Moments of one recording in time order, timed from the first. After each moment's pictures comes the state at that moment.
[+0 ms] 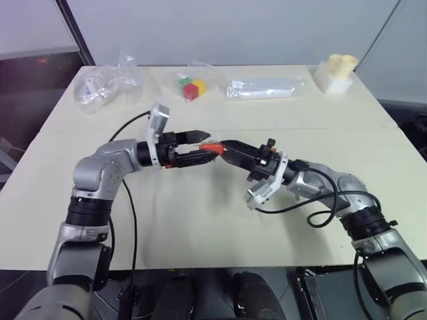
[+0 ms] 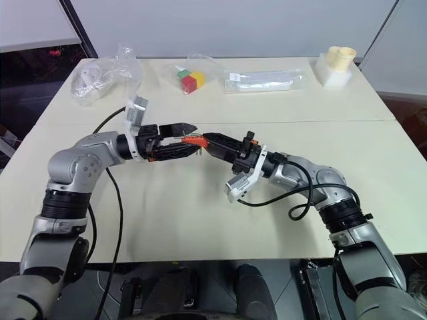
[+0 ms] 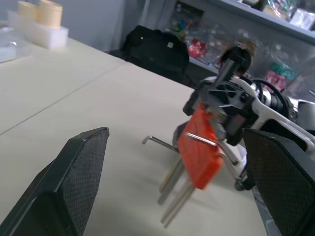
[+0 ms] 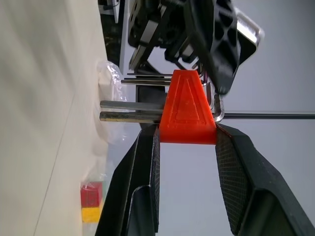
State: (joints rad) left arm -0.70 0.49 0.01 0.09 -0.64 0.71 -1.15; right arm -0.62 -0.64 0.29 0.21 -0.86 -0.91 -0.09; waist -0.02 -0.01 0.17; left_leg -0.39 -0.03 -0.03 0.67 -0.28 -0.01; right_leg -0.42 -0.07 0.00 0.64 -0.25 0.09
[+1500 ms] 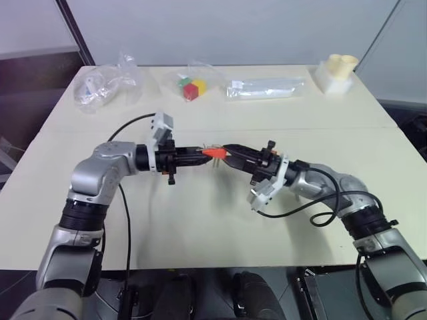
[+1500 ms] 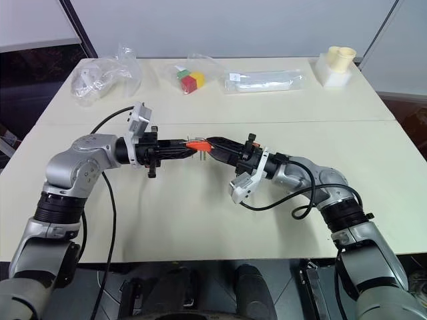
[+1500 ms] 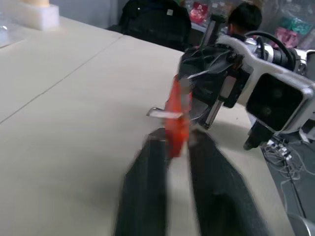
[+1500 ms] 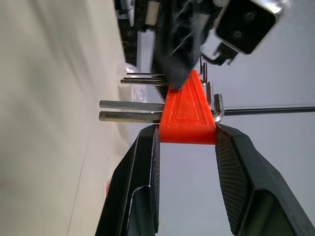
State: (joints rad) left arm -0.67 0.54 -0.06 0.06 -0.56 0.62 -1.20; right arm -0.62 -0.65 0.30 0.28 -0.78 -0.94 0.01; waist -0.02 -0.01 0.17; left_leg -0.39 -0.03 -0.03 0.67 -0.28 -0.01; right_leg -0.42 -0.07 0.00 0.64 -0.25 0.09
